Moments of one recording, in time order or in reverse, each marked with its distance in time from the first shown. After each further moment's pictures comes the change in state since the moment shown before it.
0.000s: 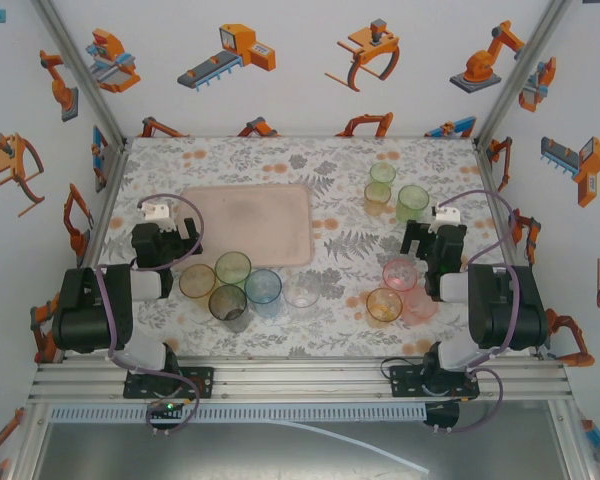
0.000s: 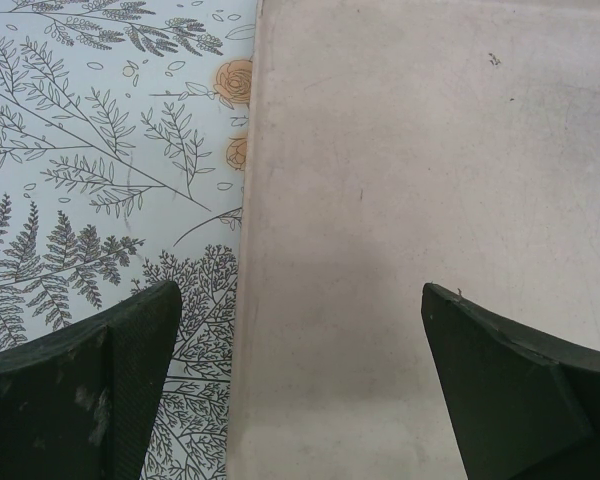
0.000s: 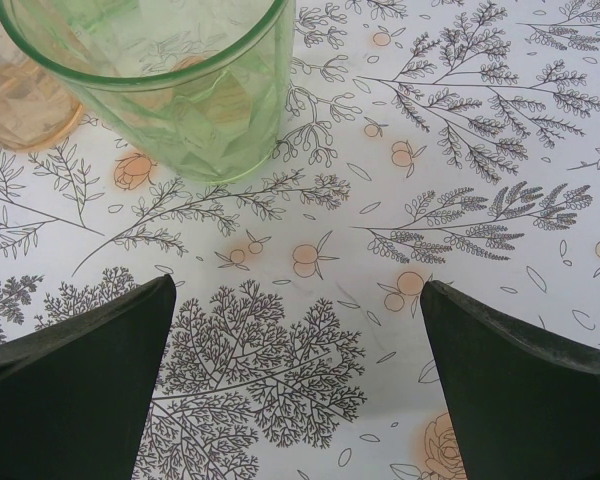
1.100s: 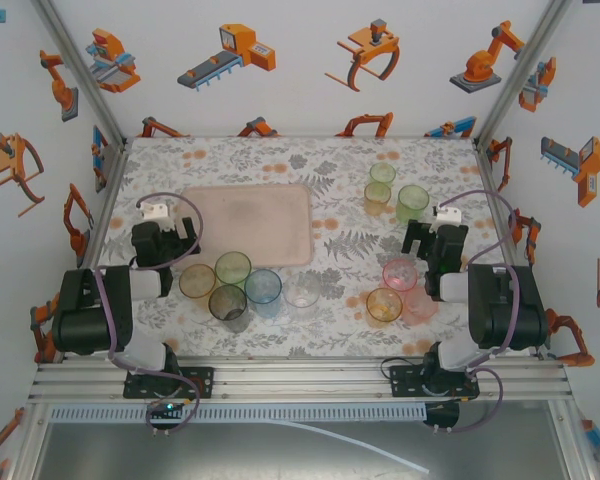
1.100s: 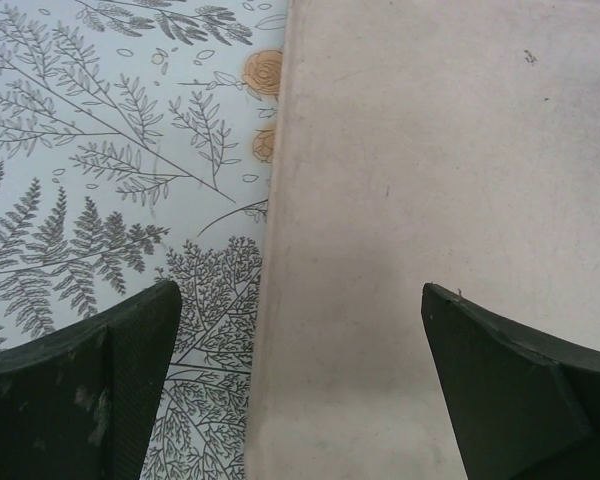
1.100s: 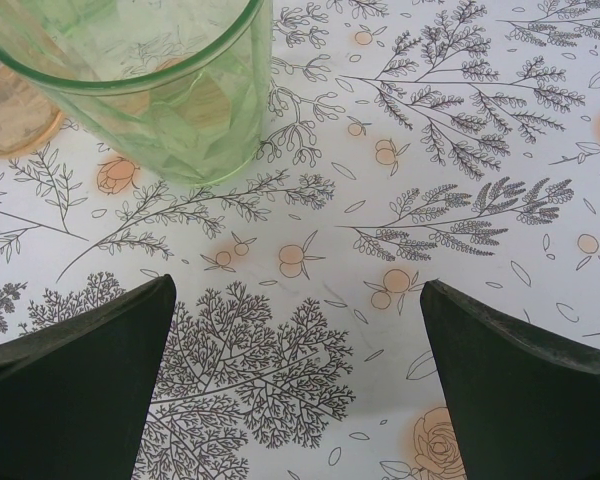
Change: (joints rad) left arm 0.000 -0.026 0.022 -0.076 -0.061 -0.002; right arm 0.000 0.000 0.002 -0.004 0.031 0.002
